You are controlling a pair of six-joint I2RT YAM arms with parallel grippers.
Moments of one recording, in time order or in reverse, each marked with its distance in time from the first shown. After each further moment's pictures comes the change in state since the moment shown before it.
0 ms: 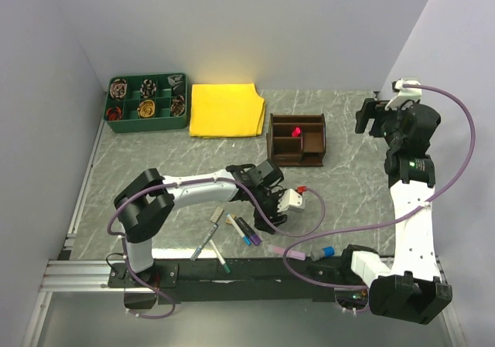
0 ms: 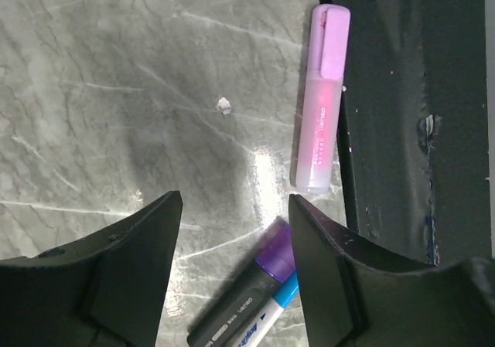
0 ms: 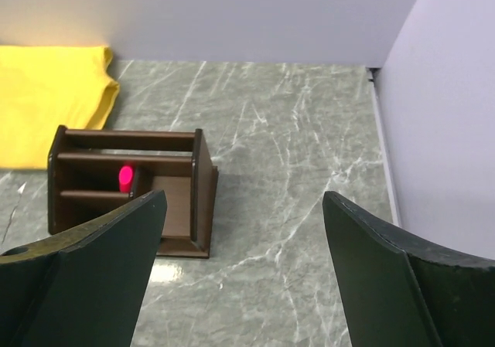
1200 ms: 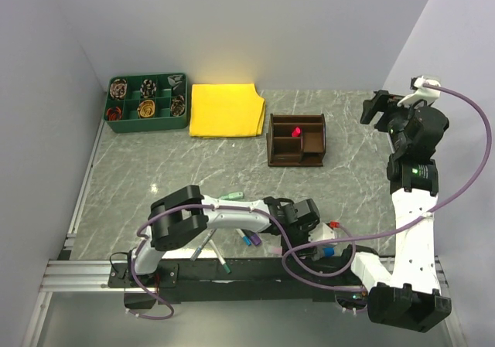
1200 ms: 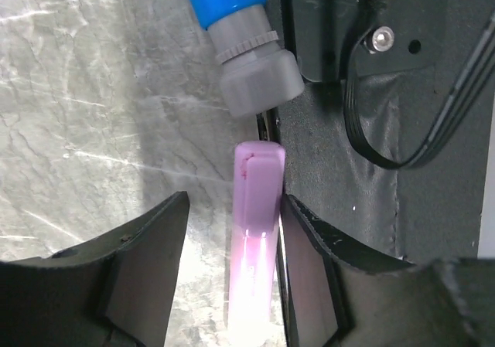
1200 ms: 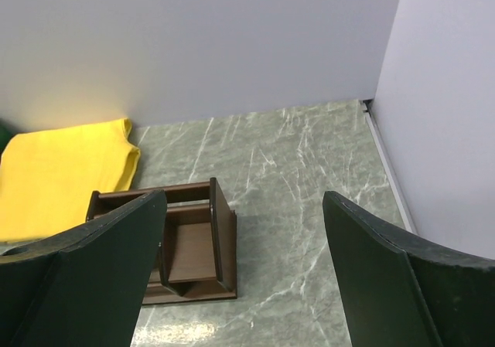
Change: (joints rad) left arm -0.287 0.214 0.173 0.063 -0.274 -0.227; right arm -0.001 -0.049 0.016 0.079 0.087 0.170
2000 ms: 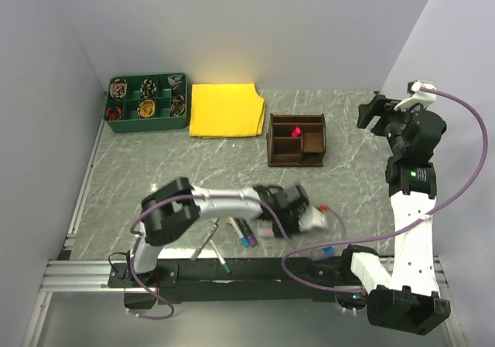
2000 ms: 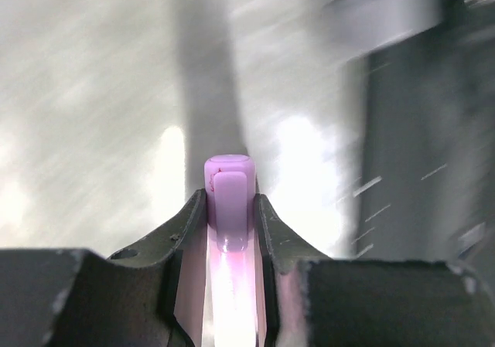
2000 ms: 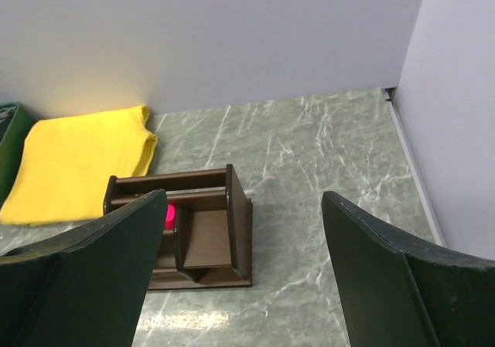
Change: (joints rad) left arm 0.060 -0.035 -0.043 0.009 -0.056 0.034; right arm 0.000 -0.026 -0.038 -0.003 -0.047 0.027
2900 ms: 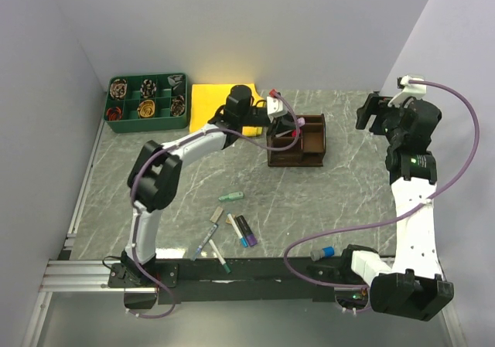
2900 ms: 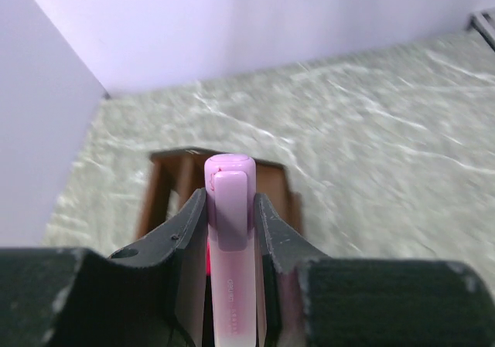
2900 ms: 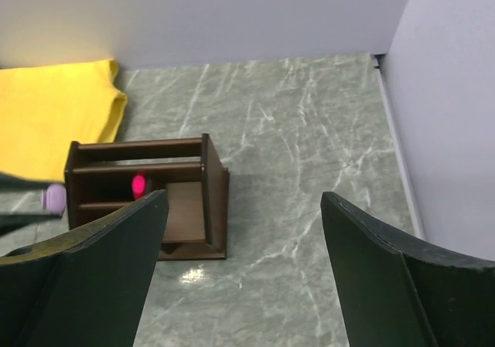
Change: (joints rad) left arm 0.612 0.045 0.239 0.738 0.642 0.025; right arm 0.010 0.098 0.068 -0.114 0.004 -0.101
